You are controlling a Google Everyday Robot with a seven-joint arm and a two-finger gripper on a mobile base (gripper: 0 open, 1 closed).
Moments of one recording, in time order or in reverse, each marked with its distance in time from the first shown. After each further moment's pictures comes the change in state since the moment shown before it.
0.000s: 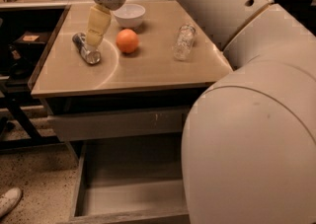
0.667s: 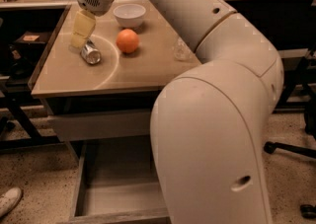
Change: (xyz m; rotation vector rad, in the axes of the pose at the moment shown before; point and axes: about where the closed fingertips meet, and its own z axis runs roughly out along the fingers) arm -0.034 -0.007 0.043 -0.076 -0.072 -0.002
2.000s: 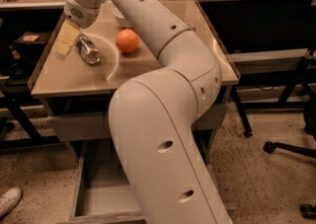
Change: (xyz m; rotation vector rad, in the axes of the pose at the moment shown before) arm -0.026 -0.016 0.079 -0.119 -0.021 0.064
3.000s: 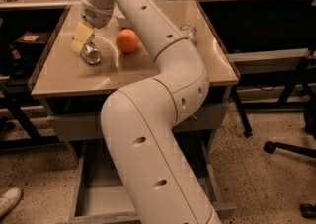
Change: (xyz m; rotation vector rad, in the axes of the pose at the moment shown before) arm 0.035 -0.039 0.006 0.032 0.079 0.142
